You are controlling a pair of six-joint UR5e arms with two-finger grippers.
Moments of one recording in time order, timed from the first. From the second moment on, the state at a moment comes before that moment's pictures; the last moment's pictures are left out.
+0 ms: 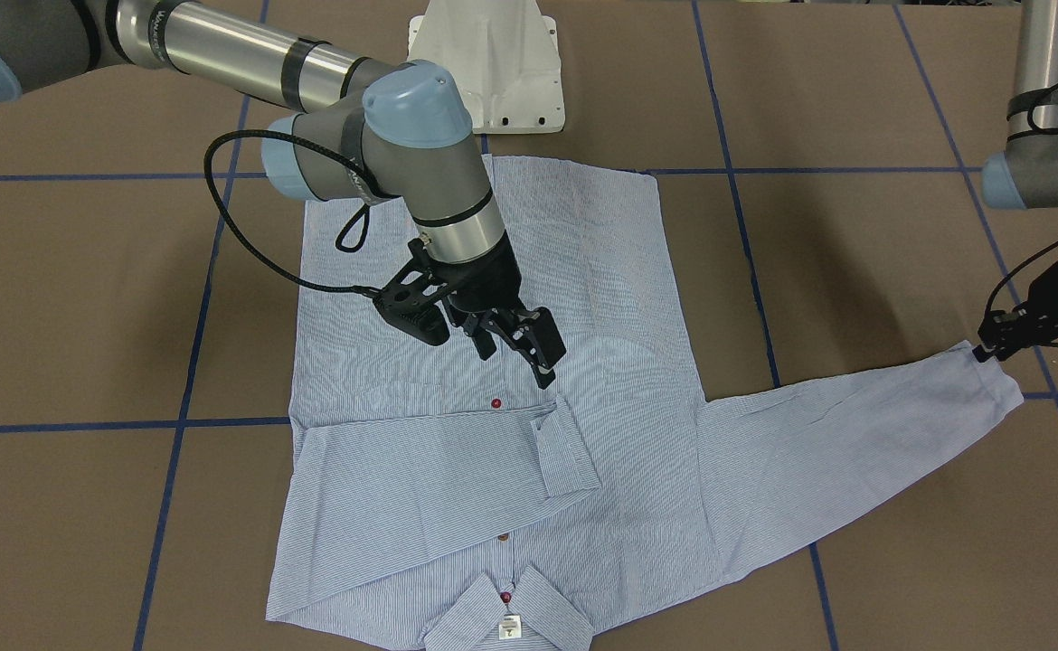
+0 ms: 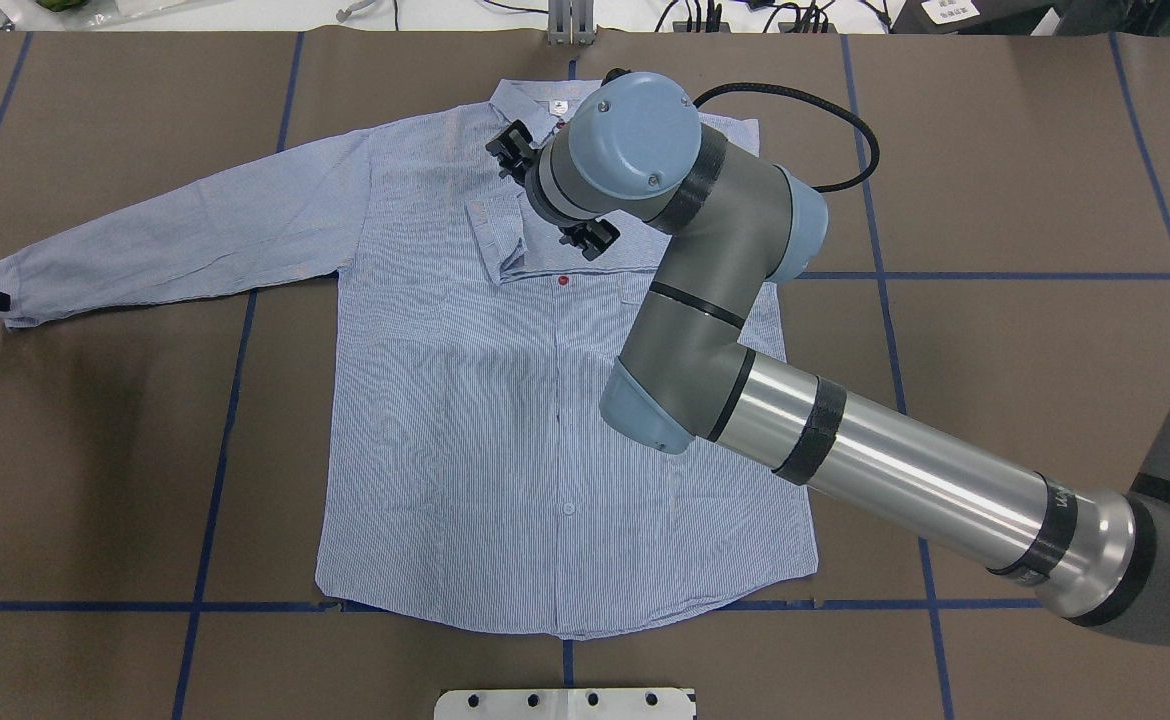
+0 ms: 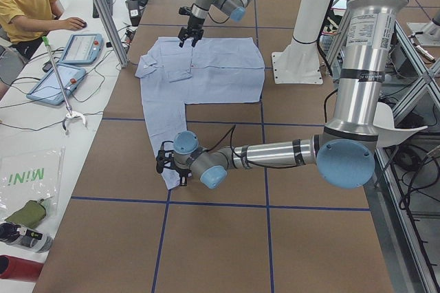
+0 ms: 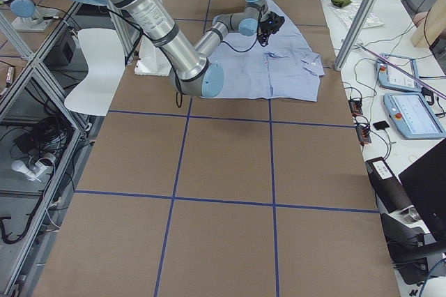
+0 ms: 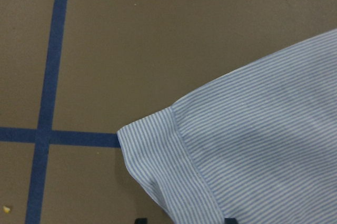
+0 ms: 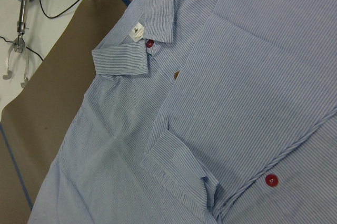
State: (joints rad) left arm -1.16 -1.66 -1.25 -2.42 -2.23 -0.77; right arm 0.62 -0.67 1.38 -1.16 1.70 1.97
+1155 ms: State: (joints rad) left arm -0.98 -2.03 -1.45 -2.20 -2.28 -1.20; right arm 0.78 -0.98 1.68 -1.15 1.89 1.87
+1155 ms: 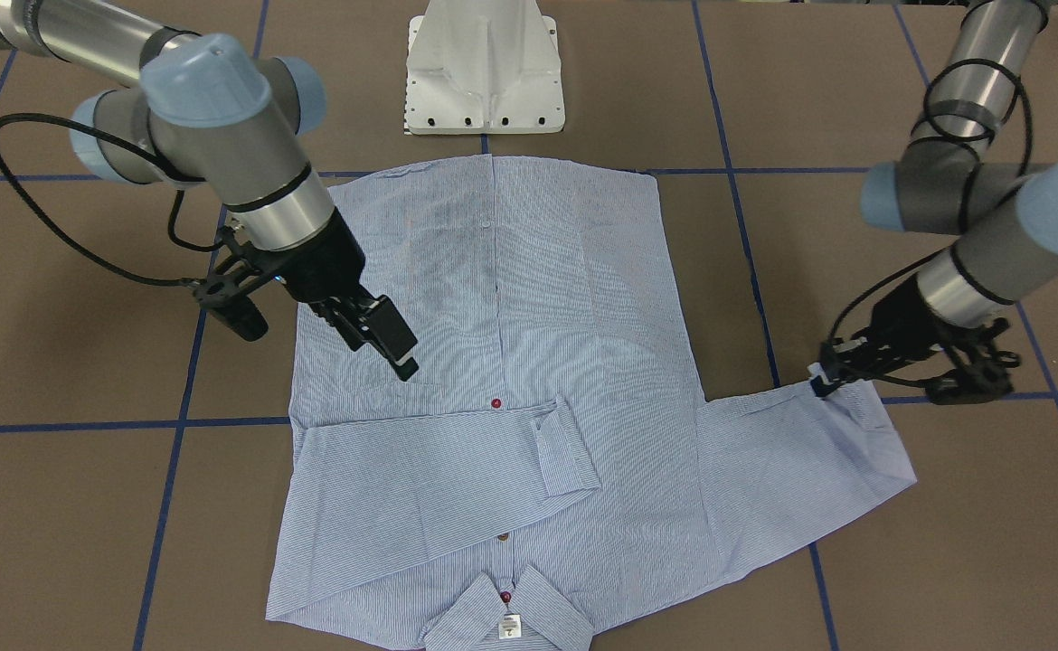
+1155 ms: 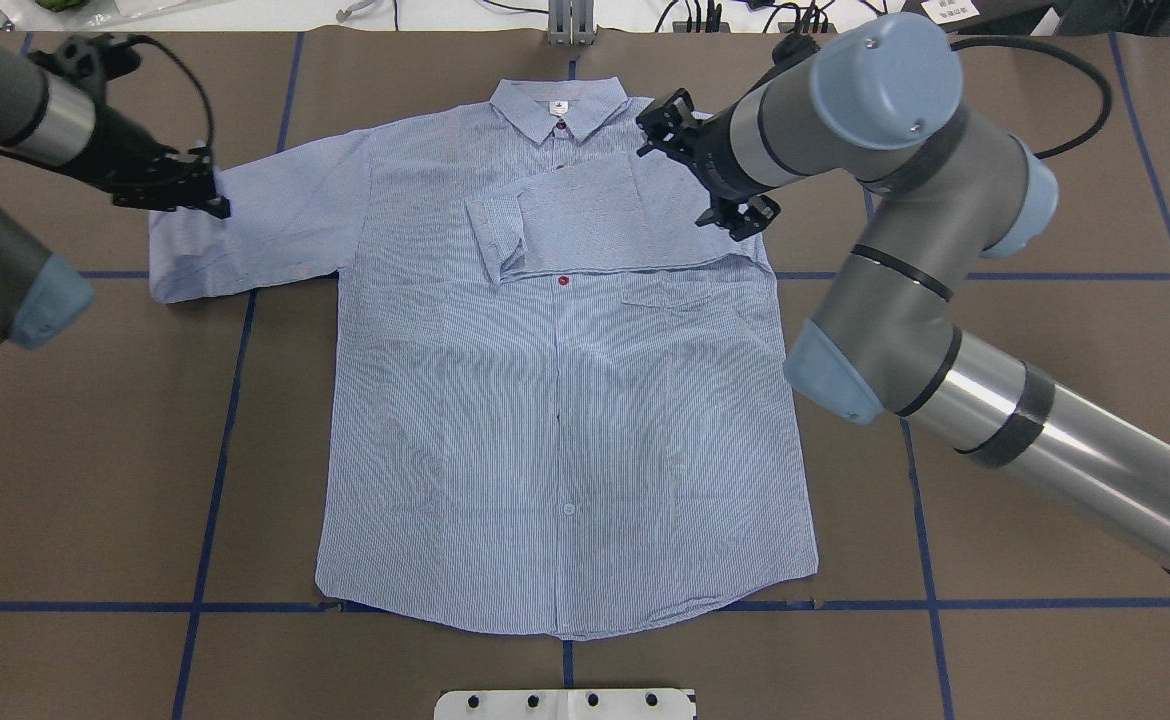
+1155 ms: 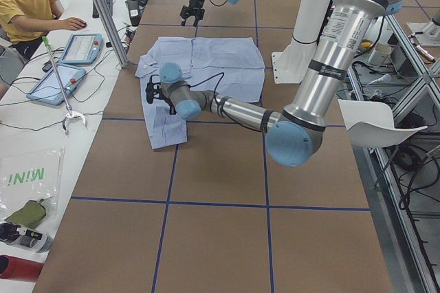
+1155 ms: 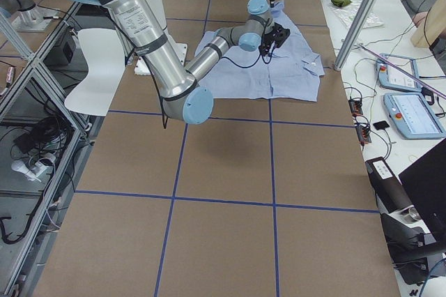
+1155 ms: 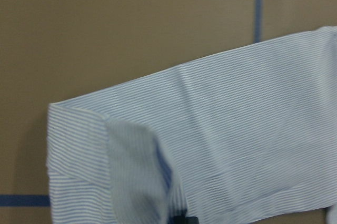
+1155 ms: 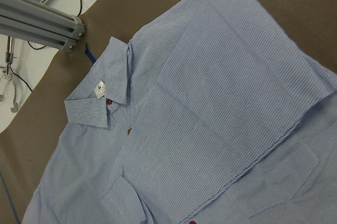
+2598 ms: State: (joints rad) left arm -0.63 -2.63 -1.14 -2.19 -1.88 -1.69; right arm 0.95 -1.37 1.83 -1.11 2.00 1.44
